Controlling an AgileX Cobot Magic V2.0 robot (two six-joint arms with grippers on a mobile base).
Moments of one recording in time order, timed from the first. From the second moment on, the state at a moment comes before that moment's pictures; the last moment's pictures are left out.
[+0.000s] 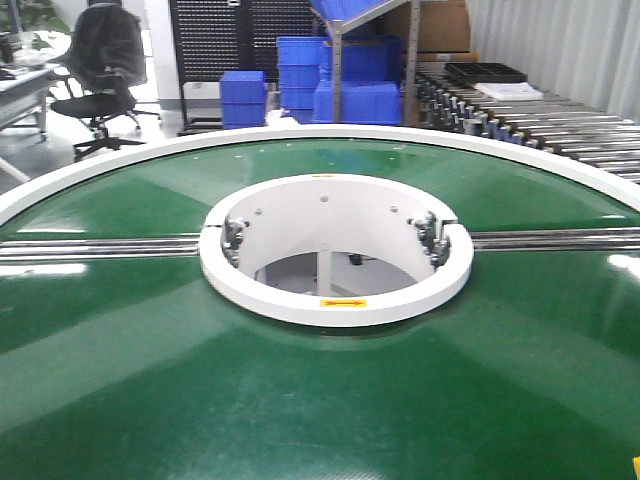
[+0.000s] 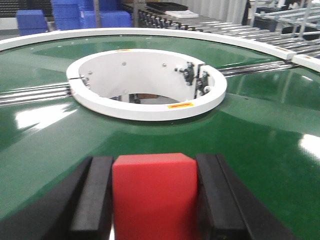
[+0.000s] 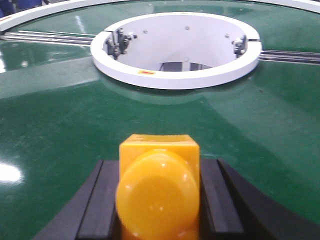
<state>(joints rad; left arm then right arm) -0.29 0.46 -0.52 -0.21 0.31 0.16 0.21 0.43 -0.47 0.14 0.42 -0.14</state>
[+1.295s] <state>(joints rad) -0.29 0.46 -0.52 -0.21 0.31 0.16 0.21 0.43 -0.47 0.14 0.42 -0.14</state>
